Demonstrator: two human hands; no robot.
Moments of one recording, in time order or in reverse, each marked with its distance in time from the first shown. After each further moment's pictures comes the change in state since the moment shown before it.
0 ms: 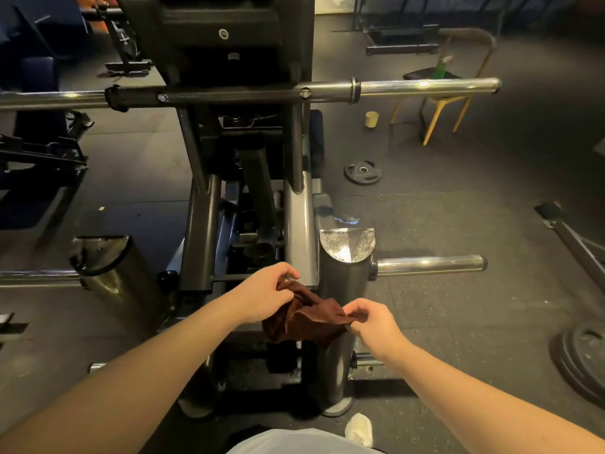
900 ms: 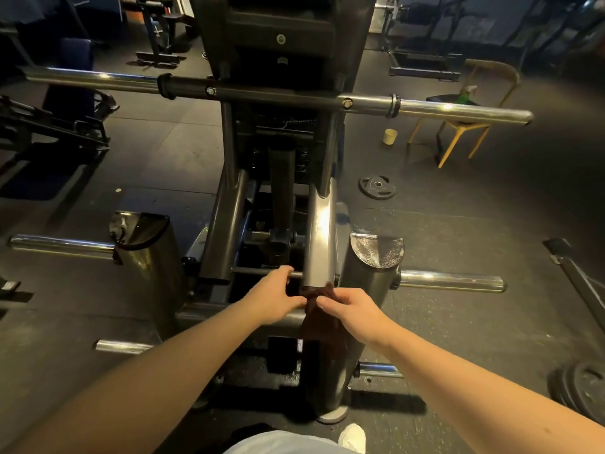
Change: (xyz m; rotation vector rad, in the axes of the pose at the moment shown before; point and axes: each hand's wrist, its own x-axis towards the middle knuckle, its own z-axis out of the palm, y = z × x) left_hand -0.015 -0.059 0.005 -0.044 0.153 -0.149; right_hand -0.017 -0.101 0.058 0.111 -0.337 -0.078
